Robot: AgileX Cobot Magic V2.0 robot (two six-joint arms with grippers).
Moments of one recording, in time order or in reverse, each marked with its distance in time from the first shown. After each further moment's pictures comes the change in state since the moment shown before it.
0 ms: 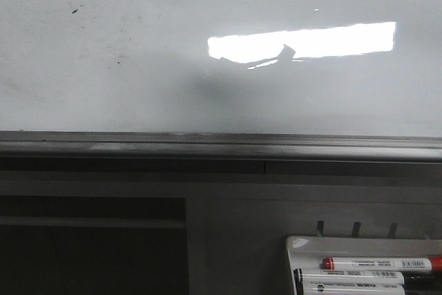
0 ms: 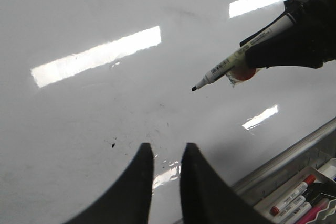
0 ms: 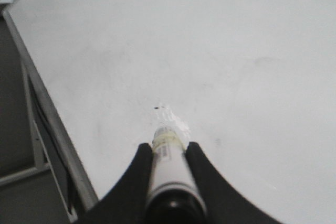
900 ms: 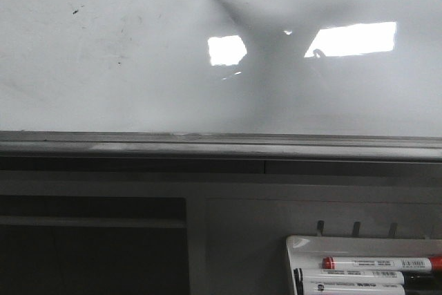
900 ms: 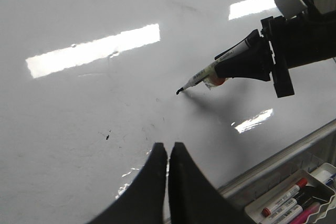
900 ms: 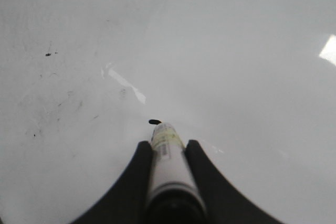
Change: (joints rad) left arm 0.006 -0.004 0.026 -0.028 -0.023 -0.015; right arm -0.187 0.153 -0.008 -0.074 -0.060 -0.002
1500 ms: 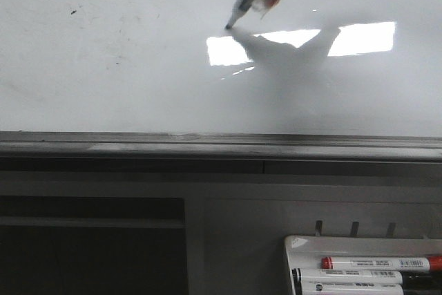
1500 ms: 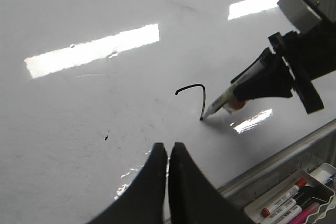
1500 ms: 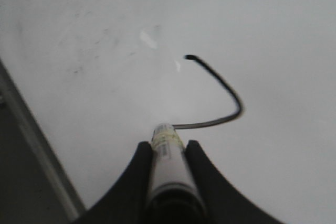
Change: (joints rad) left arm 0.000 0.000 0.000 -0.002 0.000 -0.002; right arm -0.028 -0.010 0.030 0.000 0.212 -0.008
